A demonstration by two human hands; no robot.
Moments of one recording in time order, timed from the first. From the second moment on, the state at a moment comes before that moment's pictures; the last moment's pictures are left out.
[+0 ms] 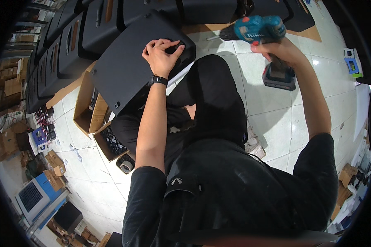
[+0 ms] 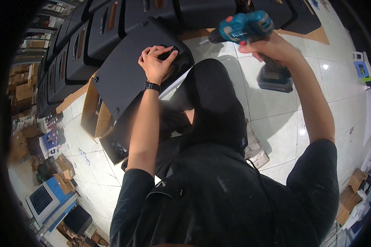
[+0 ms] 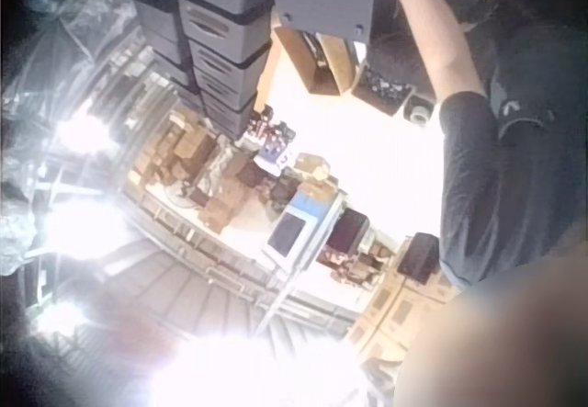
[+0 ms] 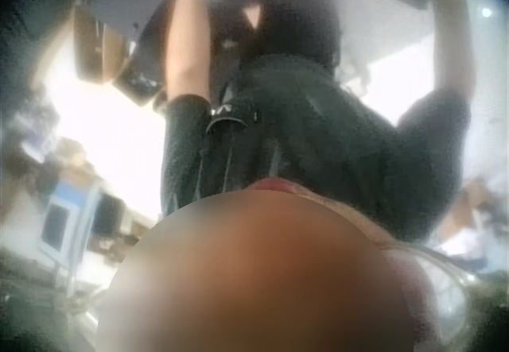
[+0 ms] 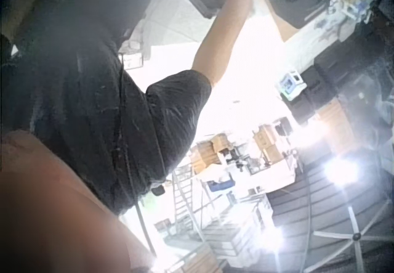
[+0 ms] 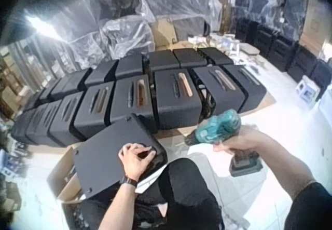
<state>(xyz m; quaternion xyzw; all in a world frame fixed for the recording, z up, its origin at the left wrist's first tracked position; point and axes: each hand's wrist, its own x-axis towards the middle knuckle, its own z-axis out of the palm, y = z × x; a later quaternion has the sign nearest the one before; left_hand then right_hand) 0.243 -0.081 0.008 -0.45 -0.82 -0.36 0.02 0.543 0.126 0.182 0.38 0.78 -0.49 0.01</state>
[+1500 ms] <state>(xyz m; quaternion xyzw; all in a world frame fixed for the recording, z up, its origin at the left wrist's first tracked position) 0.243 -0.079 0.003 -0.49 -0.79 -0.36 0.04 0.324 0.112 0.256 0.08 0.92 -0.22 0.32</state>
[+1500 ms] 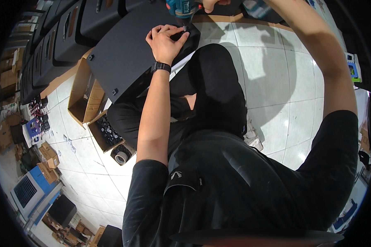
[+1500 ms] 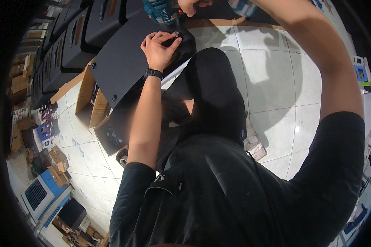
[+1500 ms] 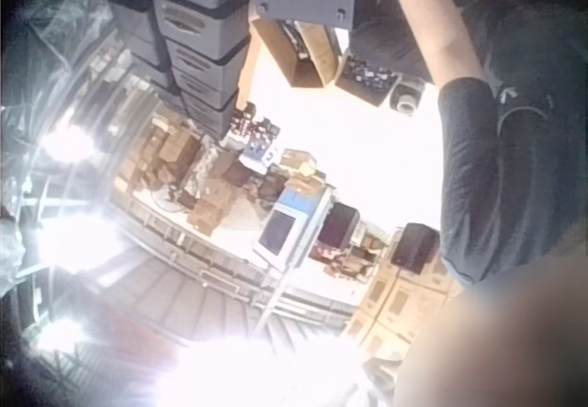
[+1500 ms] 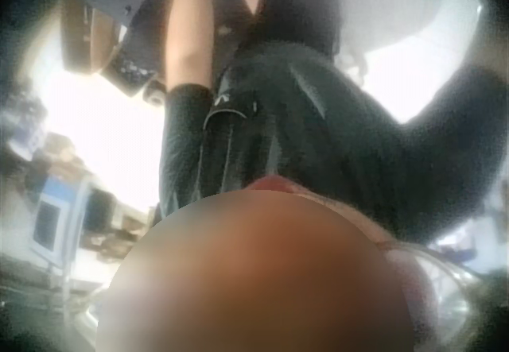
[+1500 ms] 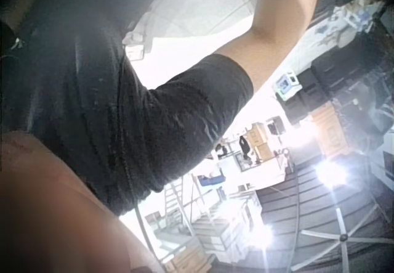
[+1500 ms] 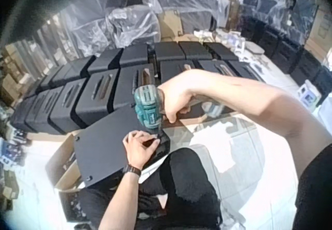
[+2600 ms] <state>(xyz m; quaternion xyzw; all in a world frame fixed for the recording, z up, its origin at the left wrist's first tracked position) 0.248 -0.074 0.006 -0.48 -0.76 -0.43 0.05 0.333 0.039 0.257 0.31 0.83 -0.38 0.26</state>
